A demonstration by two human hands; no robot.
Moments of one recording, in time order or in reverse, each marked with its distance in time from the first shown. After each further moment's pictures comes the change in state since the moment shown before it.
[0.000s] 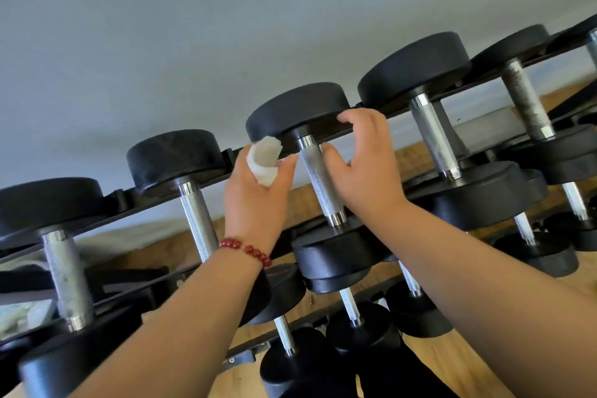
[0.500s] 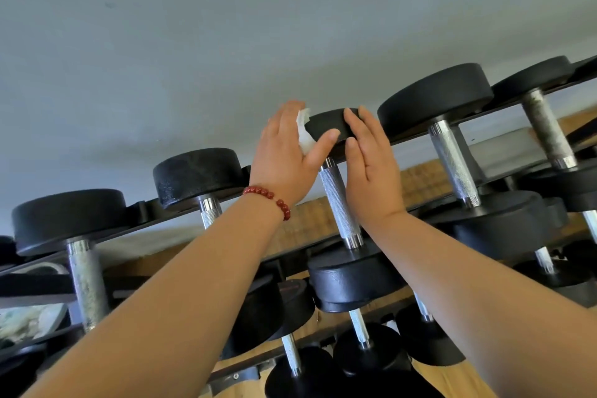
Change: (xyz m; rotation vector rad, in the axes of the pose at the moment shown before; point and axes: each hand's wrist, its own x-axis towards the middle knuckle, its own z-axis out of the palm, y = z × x) left_hand 0.069 0.023 0.004 0.337 -0.152 0.366; right_hand 0.021 -0.001 0.024 0.138 0.013 -0.030
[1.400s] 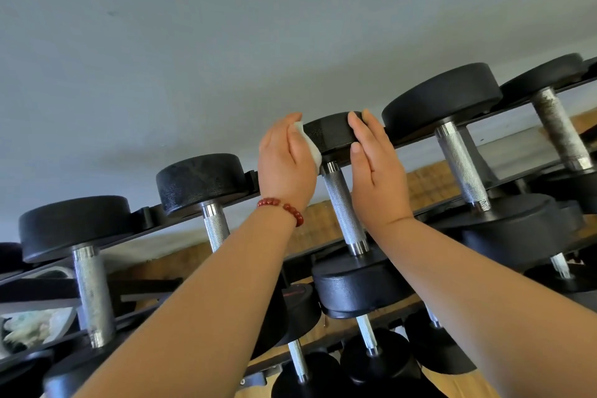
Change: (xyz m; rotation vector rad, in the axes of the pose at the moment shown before) left_hand 0.001 -0.002 0.020 -0.313 0.251 -0.218; right_hand 0.001 0.000 -0.003 0.061 -0.034 0.070
